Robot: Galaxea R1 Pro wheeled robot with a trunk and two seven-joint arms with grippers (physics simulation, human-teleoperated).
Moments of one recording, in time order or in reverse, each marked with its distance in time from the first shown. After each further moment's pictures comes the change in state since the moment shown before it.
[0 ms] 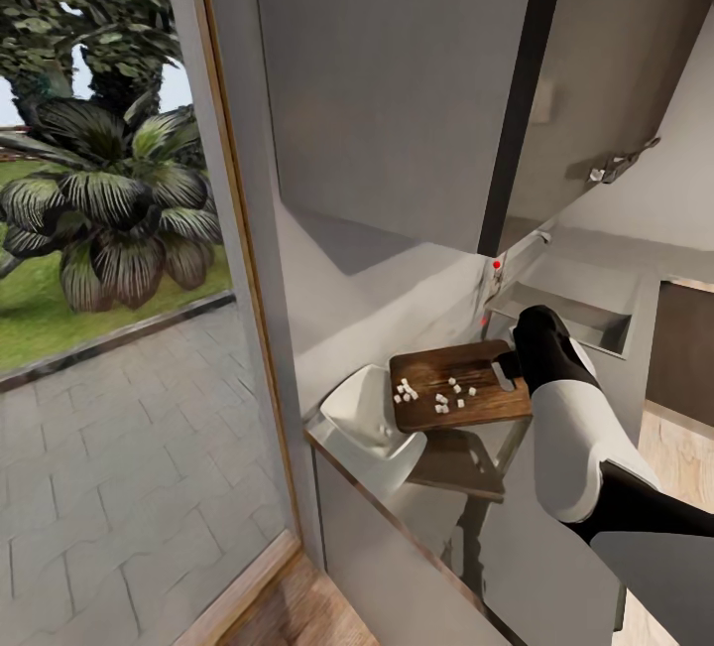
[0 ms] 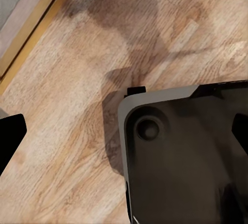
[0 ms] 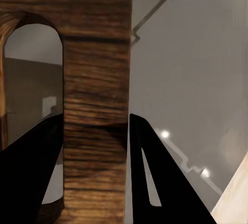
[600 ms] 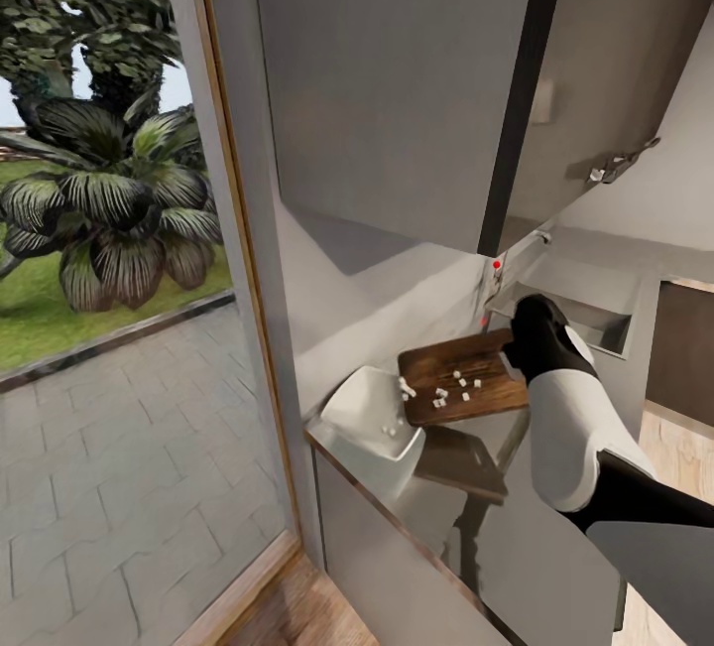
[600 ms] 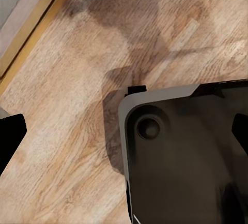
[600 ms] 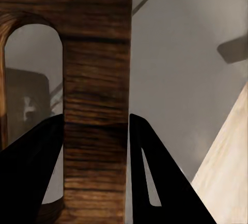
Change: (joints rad) left arm 0.000 0.000 0.001 0.003 0.000 0.000 0.000; right arm -0.035 0.011 0.004 -0.001 0.074 0.000 -0.044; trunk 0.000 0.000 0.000
